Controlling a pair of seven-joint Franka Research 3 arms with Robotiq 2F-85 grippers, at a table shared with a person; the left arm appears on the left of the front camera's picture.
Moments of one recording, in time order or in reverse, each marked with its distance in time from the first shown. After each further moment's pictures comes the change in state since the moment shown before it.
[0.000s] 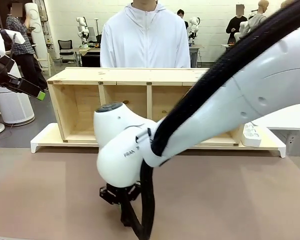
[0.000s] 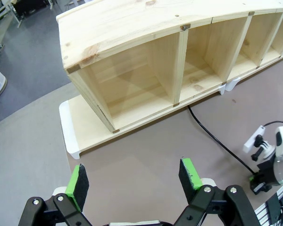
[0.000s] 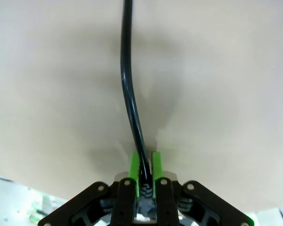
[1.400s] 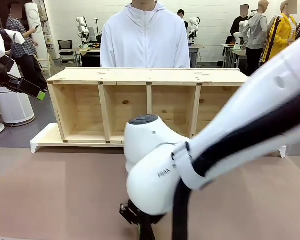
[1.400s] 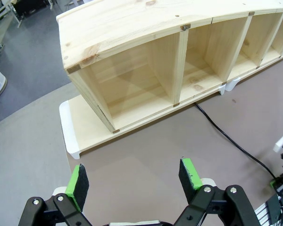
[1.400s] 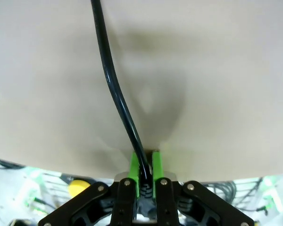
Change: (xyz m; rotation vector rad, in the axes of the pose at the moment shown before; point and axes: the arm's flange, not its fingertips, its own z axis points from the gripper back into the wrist) left arm 0.000 0.000 0.000 0.000 0.000 0.000; right arm -0.073 -0.060 -0.008 0.057 0.041 -0.161
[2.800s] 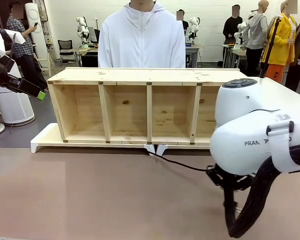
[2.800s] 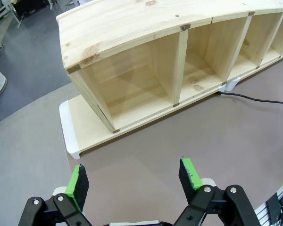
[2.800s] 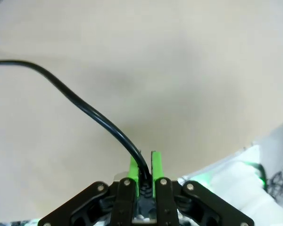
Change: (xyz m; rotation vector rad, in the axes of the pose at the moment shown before) left arm 0.000 0.000 0.000 0.000 0.000 0.000; right arm 0.047 -0.228 0.088 -0.161 -0.145 -0.411
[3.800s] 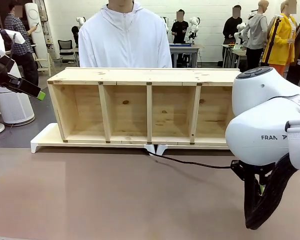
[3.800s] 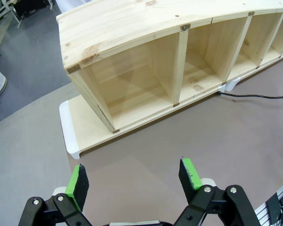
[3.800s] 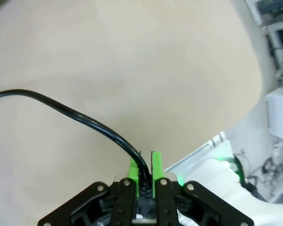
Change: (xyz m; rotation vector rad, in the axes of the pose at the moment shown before) left arm 0.000 0.000 0.000 0.000 0.000 0.000; right arm 0.018 -0.043 0.014 -0.116 -0.030 -0.102
